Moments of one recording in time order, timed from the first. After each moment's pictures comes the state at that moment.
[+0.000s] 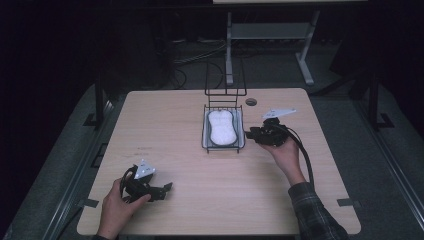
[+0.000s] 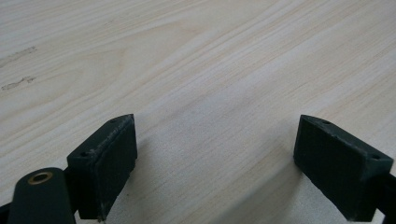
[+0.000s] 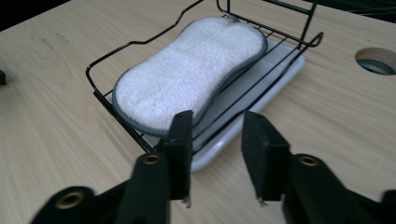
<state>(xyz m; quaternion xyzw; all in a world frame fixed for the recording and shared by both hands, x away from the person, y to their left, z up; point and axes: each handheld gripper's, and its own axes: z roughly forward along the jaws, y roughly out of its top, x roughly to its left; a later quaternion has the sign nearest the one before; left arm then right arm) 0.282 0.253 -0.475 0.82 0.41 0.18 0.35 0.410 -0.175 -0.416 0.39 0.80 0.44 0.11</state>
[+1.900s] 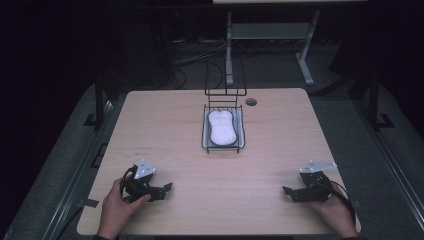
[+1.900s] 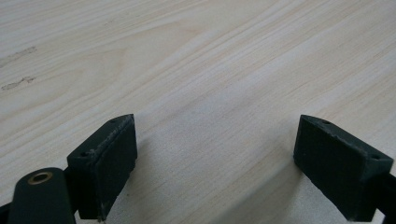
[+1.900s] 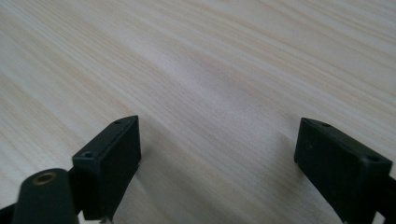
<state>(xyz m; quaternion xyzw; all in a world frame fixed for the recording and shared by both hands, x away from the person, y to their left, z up) 0.282 0.253 -0.476 0.82 0.41 0.18 0.35 0.272 -0.265 -0.472 0.45 0.83 0.30 0.15</state>
